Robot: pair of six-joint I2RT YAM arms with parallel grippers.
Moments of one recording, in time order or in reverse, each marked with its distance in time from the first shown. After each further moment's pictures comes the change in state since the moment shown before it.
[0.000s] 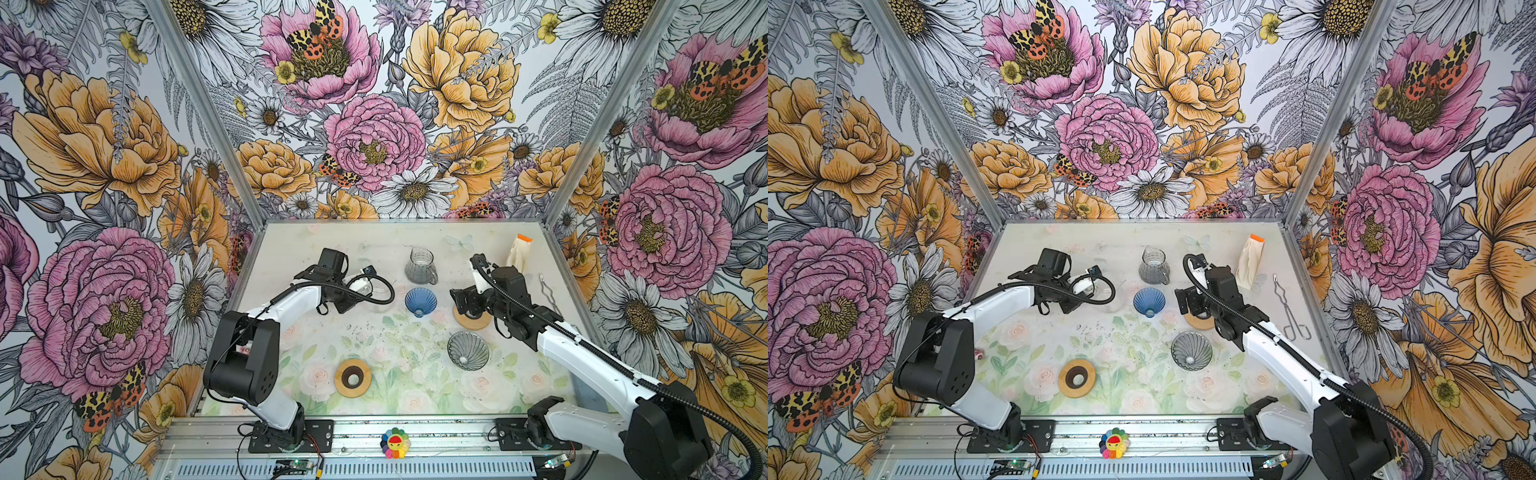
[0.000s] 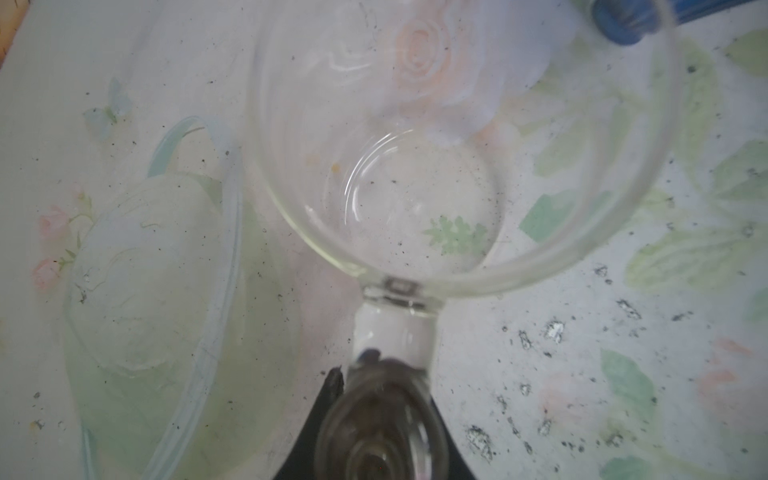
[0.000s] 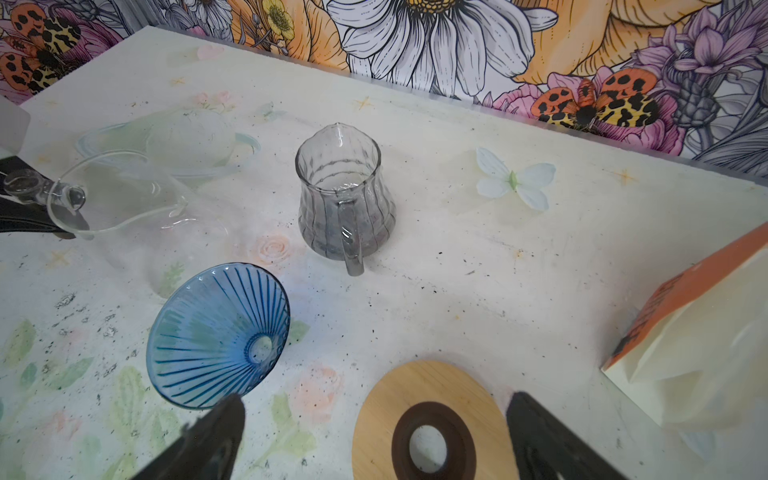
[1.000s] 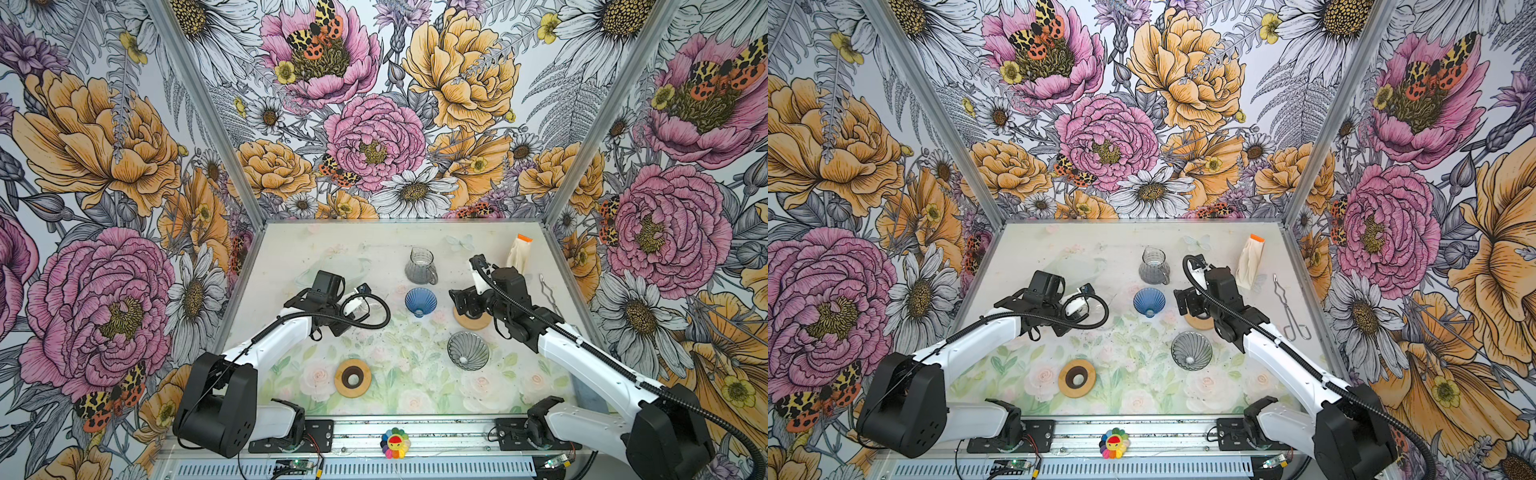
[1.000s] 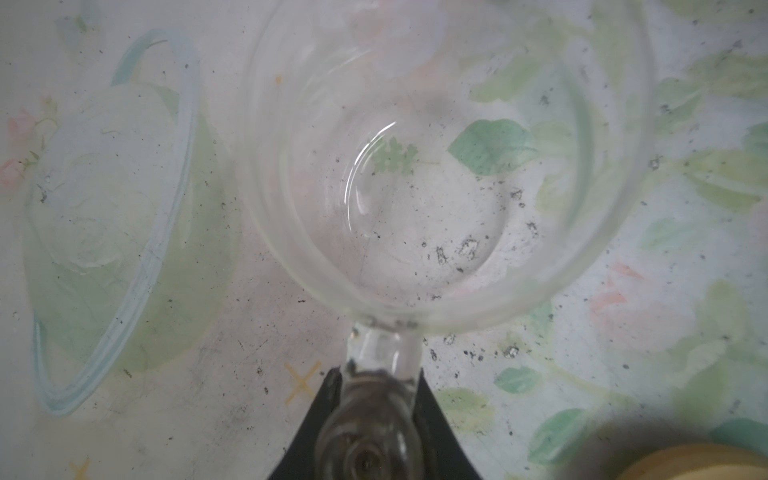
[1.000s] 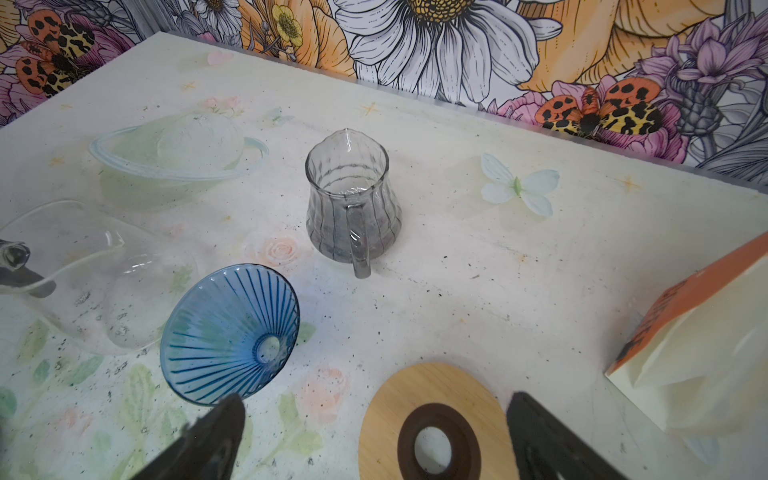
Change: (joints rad) left arm -0.054 -0.245 -0.230 -0.005 -0.082 -0.128; right arm 0.011 -0.016 -0.004 0.001 0.000 0.000
